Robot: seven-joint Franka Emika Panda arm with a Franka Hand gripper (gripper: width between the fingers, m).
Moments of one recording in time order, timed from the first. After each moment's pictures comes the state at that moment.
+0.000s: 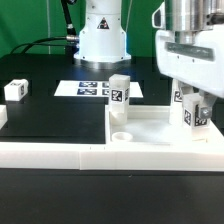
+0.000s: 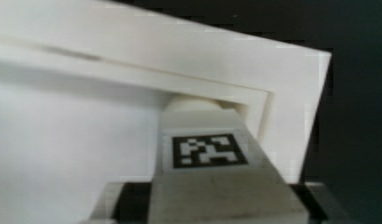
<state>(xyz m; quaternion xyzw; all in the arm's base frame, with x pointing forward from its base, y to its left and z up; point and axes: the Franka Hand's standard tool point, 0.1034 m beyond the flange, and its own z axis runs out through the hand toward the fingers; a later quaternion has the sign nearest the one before) 0.628 0.114 0.070 -0.70 0.71 0.02 0.08</state>
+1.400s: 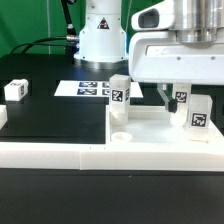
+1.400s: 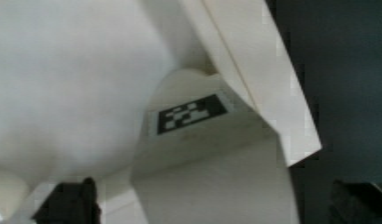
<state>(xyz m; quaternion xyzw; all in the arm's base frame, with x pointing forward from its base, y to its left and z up) 0.634 0.115 0.073 -0.99 0.14 -0.04 0.05</state>
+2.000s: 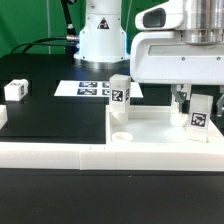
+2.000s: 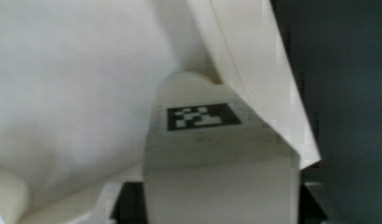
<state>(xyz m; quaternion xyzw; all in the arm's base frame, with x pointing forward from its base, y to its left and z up) 0.632 0.113 0.071 -0.96 0.26 -0.04 0.05</state>
